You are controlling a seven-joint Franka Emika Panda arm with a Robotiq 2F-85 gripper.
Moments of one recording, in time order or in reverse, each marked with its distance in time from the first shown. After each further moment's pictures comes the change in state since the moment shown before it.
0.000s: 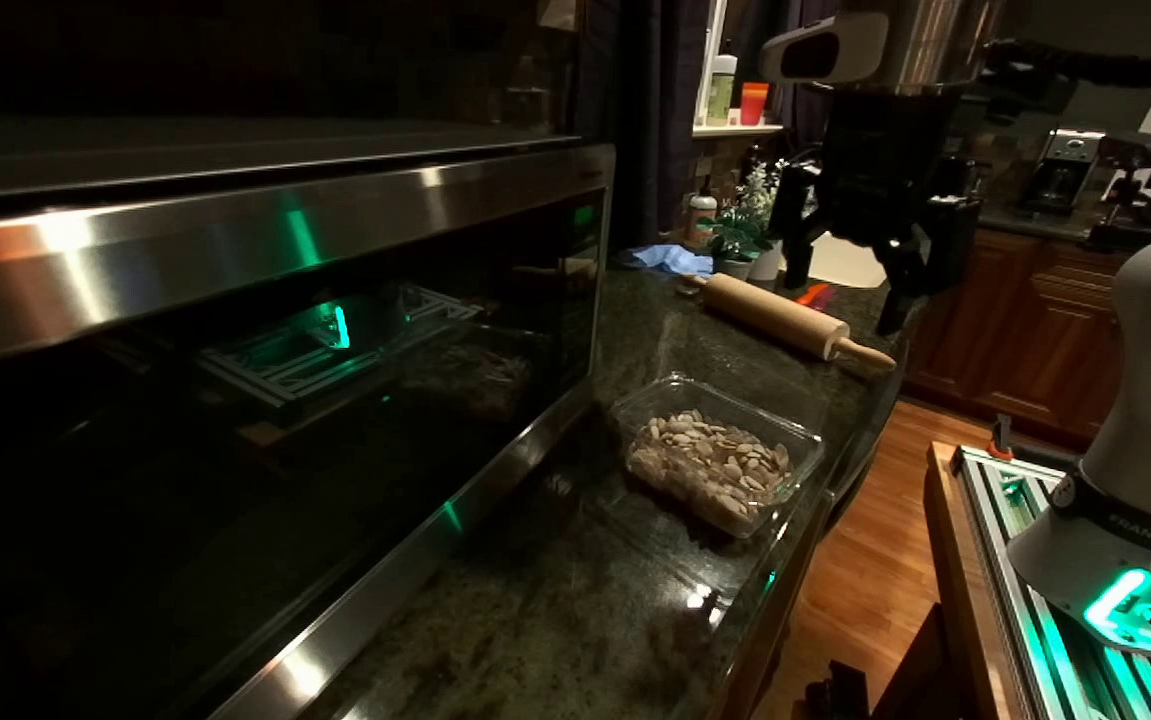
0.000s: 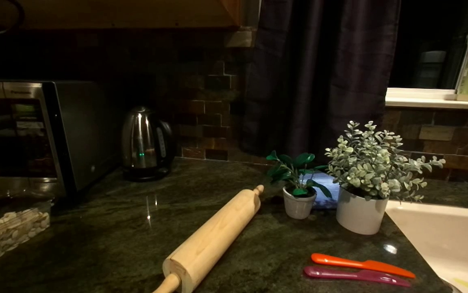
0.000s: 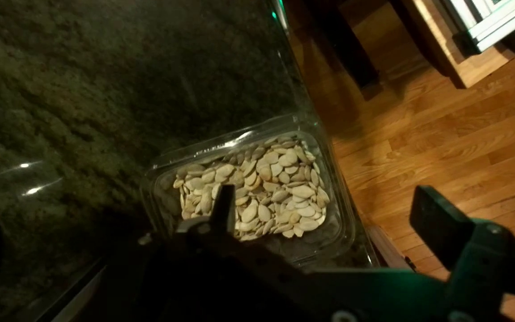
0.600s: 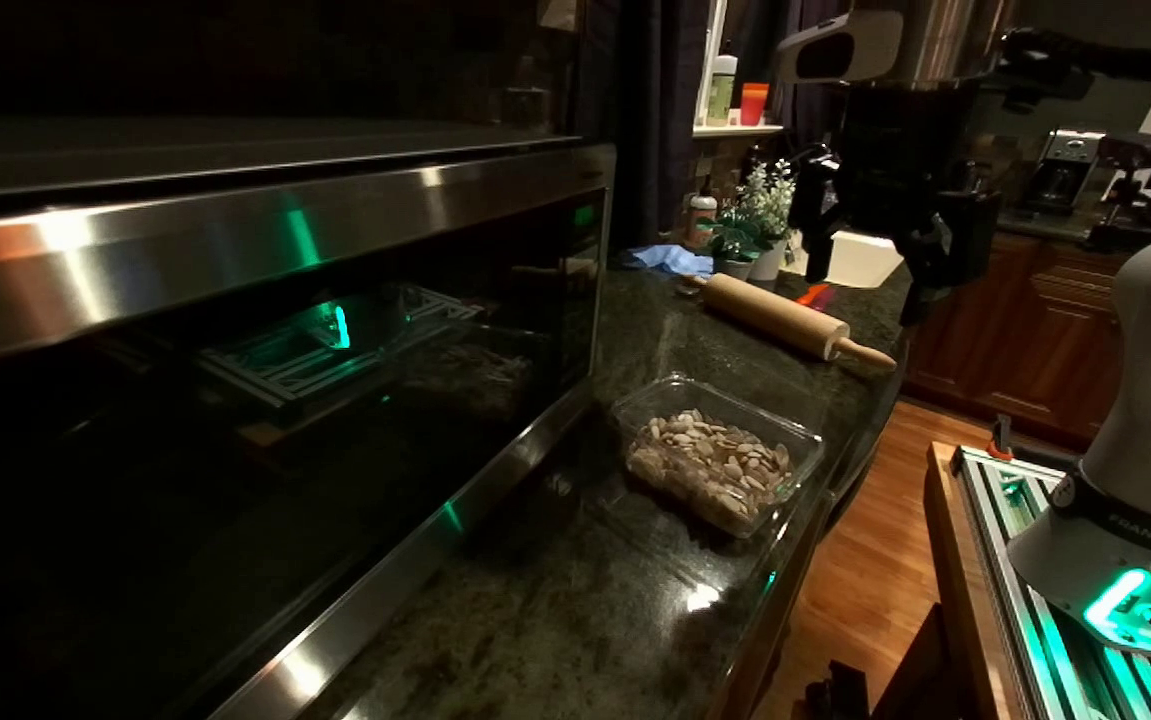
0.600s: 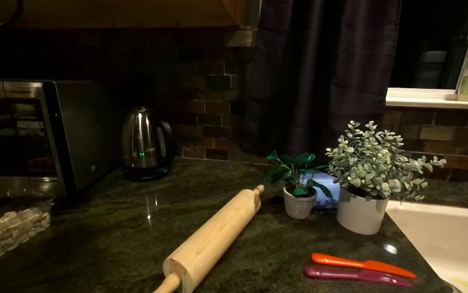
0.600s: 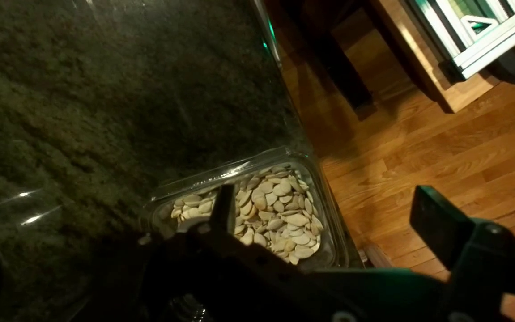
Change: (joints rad) arm -0.006 -0.029 -0.001 0.000 -0.009 -0.084 0.002
